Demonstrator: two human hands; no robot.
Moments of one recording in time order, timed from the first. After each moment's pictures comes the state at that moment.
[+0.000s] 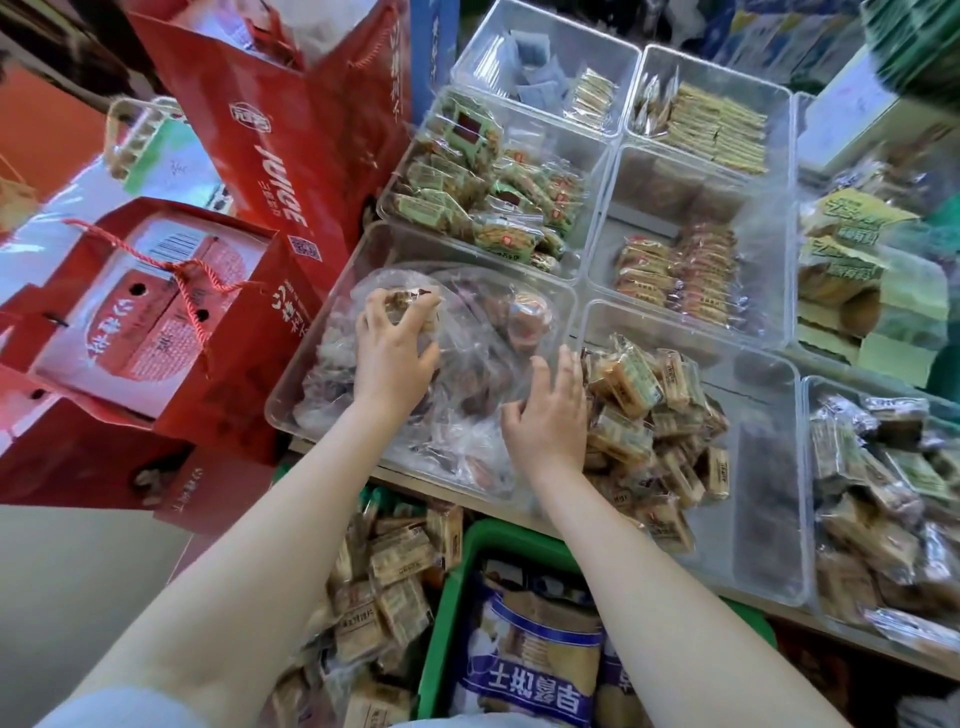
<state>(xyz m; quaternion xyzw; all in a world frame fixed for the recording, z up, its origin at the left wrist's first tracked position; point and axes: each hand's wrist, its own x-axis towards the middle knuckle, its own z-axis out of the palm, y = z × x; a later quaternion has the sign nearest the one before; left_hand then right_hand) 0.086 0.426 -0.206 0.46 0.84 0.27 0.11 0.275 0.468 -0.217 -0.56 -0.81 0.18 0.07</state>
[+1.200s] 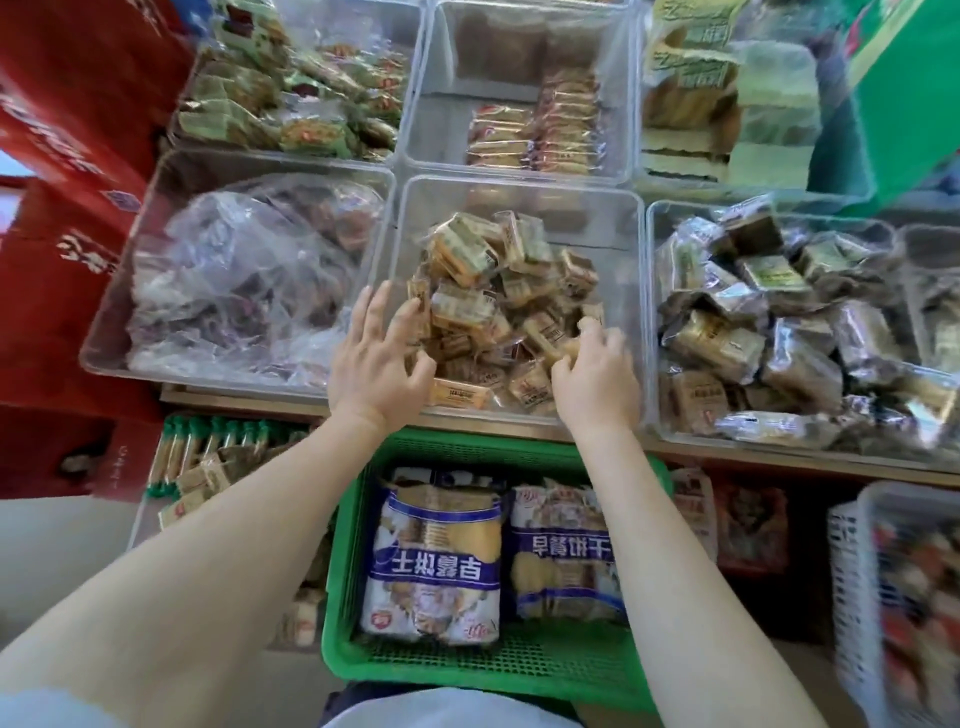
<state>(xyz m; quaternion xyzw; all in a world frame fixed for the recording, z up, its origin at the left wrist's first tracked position) 0.297 0.403 -0.217 0.58 0.81 0.07 0.12 0.522 0.476 -0.218 -0.69 -0.69 0.19 0.03</state>
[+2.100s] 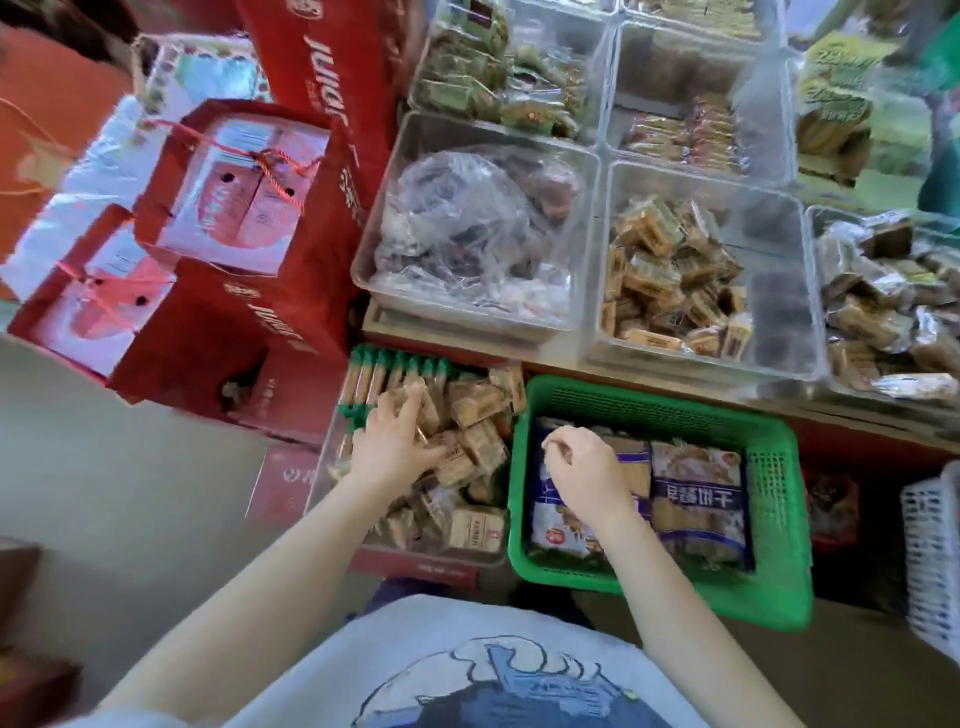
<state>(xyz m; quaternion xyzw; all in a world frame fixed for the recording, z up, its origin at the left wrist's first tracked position) 0.120 0.160 -0.257 0.47 0.83 -0.03 0.30 0.362 0.229 -0.206 -0.59 -0.71 0.38 0.00</state>
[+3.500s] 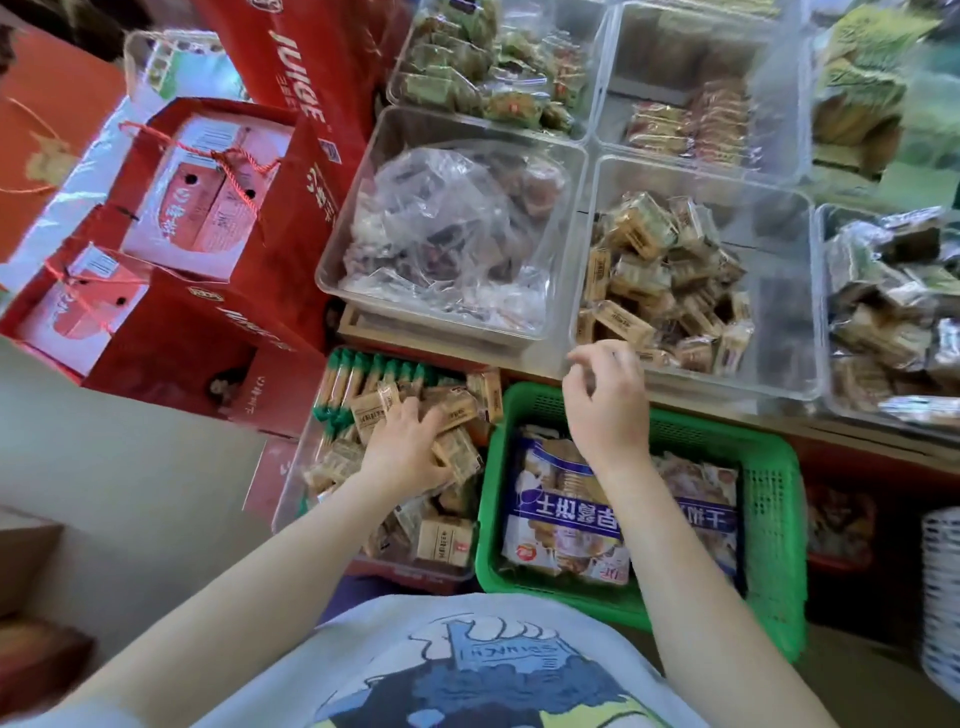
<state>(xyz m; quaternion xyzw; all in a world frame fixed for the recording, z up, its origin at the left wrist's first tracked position) 0.170 0.196 -0.248 0.54 0.77 -0.12 0.31 0.372 0.316 -0.193 -0.55 -0.76 0.24 0.25</state>
